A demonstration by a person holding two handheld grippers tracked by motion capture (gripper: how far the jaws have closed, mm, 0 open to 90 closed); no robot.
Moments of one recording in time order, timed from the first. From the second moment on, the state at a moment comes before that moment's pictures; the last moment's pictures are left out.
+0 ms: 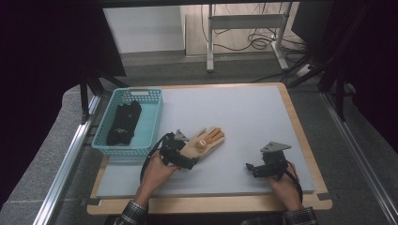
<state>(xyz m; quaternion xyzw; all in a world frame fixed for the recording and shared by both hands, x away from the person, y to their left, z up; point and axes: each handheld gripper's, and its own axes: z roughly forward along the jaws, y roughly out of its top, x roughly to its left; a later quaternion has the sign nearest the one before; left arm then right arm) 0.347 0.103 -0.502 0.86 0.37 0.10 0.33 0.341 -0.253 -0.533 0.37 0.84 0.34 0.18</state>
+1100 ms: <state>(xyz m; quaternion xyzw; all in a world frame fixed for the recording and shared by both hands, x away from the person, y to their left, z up) 0.390 0.053 -0.516 0.90 0.36 0.07 0.24 0.341 -0.253 -0.533 0.37 0.84 0.34 0.18</state>
